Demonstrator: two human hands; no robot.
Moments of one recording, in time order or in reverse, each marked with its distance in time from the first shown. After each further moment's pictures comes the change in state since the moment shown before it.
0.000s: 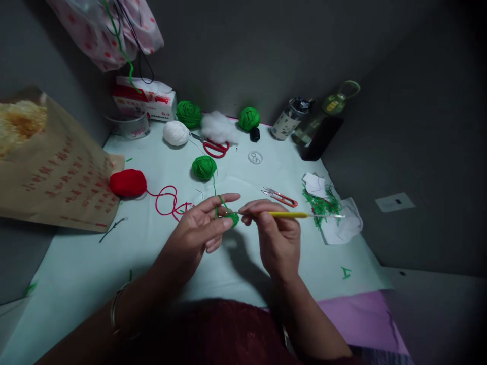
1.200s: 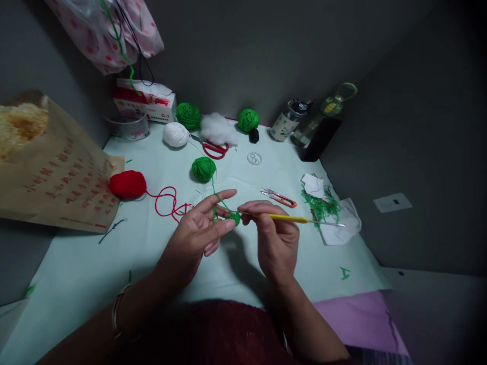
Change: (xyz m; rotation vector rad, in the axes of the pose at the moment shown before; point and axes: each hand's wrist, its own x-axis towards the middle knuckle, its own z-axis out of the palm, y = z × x) left_hand -0.002 0.003 0.009 0.068 0.078 0.028; right_hand -0.004 0.001 0.006 -0.055 0.082 -0.025
